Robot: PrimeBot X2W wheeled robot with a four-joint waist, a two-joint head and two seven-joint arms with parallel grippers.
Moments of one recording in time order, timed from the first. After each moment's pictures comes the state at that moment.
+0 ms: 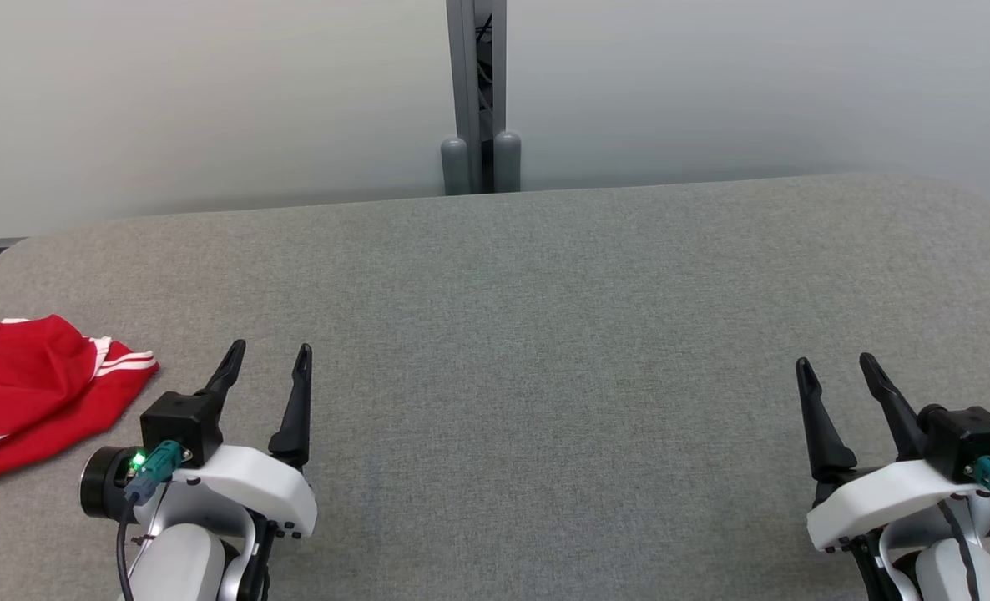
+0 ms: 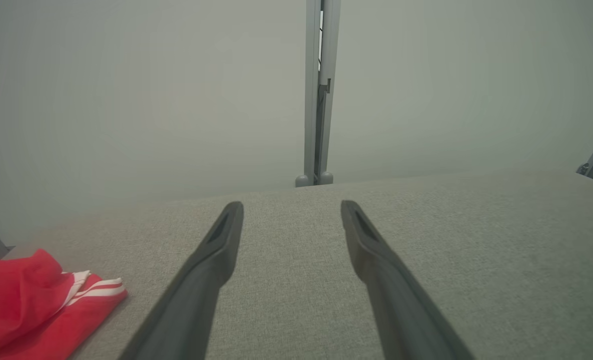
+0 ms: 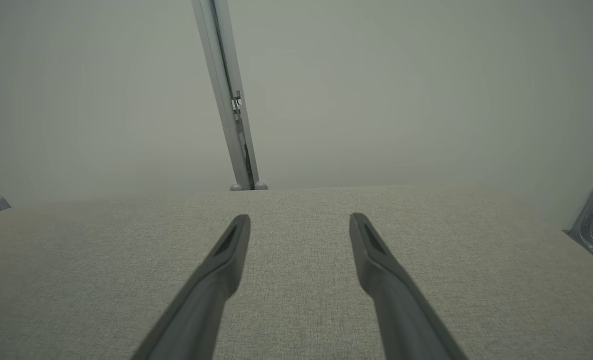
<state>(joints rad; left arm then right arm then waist) -0.23 0.17 -0.22 0.35 -0.31 0.05 -0.15 -0.17 -0.09 0.02 0.32 0.22 0.13 -0.17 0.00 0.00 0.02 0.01</state>
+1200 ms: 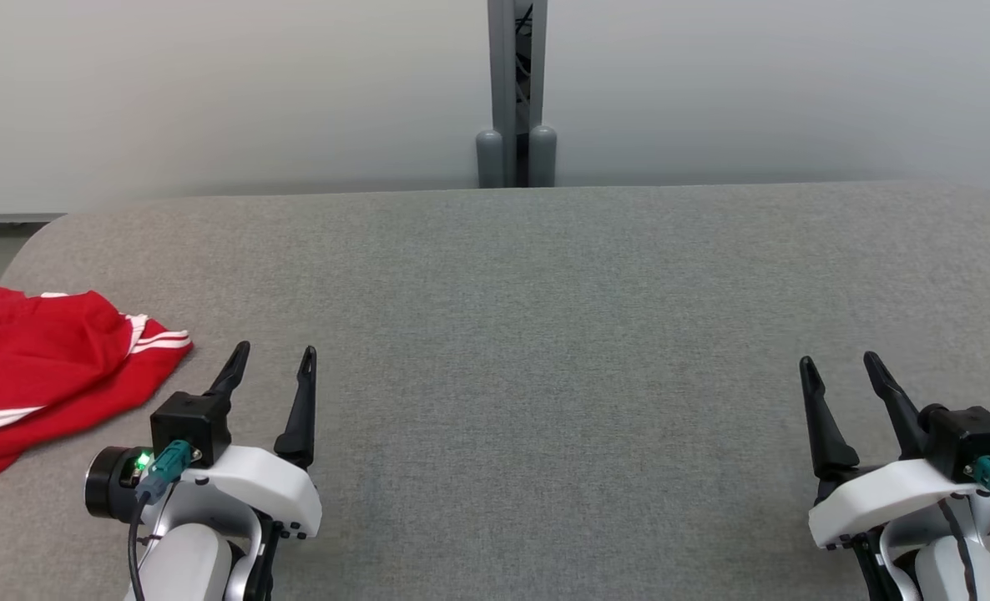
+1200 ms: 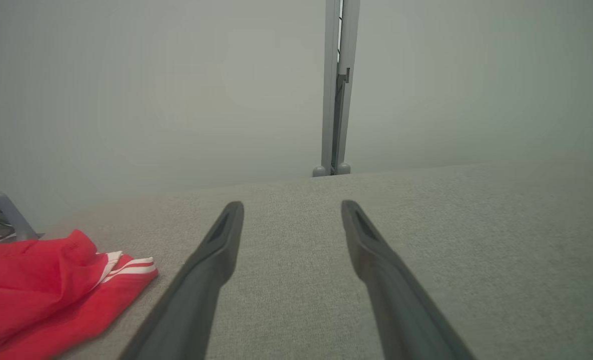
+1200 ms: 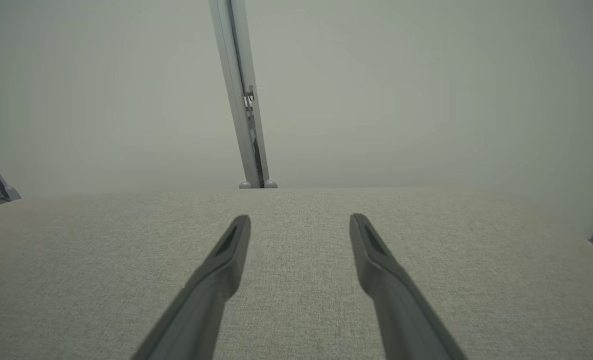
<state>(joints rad) -0.23 0.18 -0.25 0.35 -0.30 0.07 -0.15 -0.18 -0.09 0.01 0.36 0.19 0.13 -0.20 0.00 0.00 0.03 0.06</state>
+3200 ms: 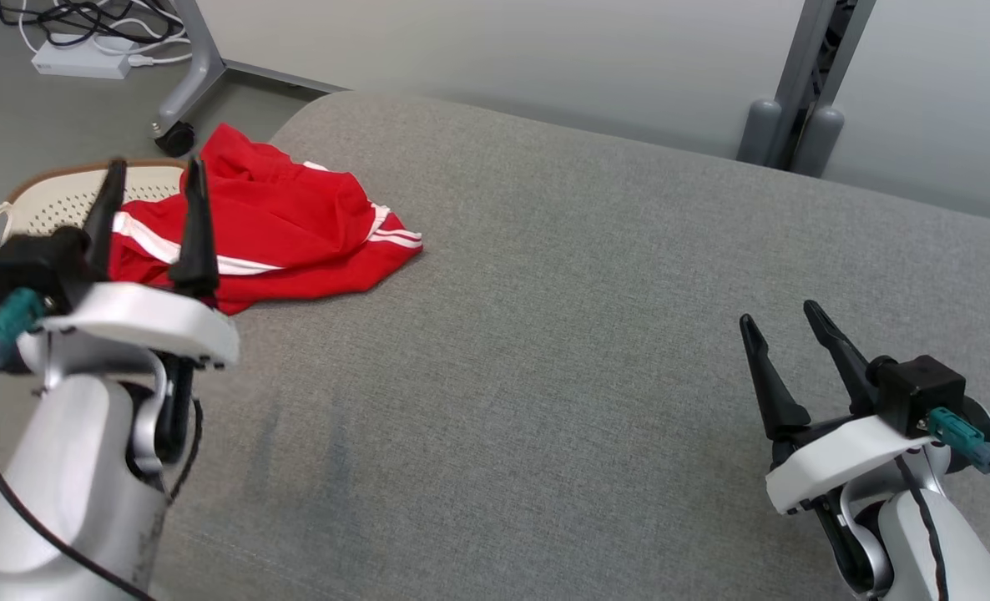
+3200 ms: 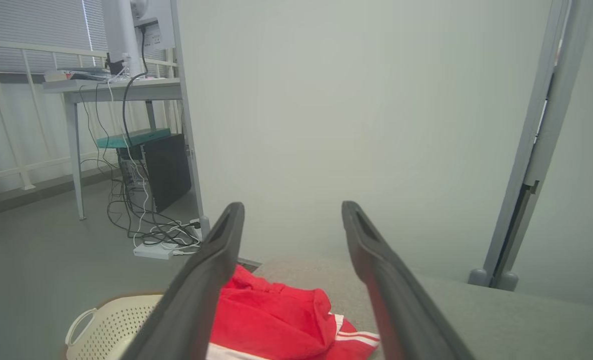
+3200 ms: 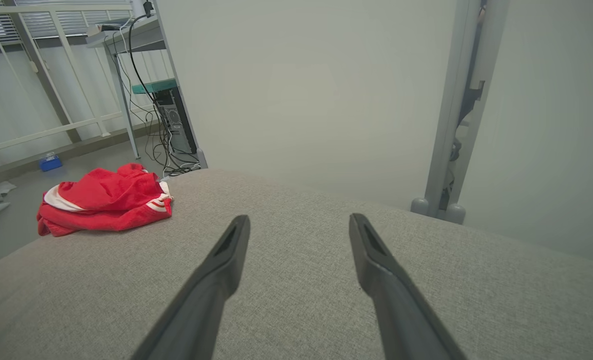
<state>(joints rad) -0.42 0.23 -0.17 0.26 -0.41 0.11 -0.14 -0.25 -0.11 0.15 0.31 0.21 0.13 -0.17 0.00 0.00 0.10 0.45</state>
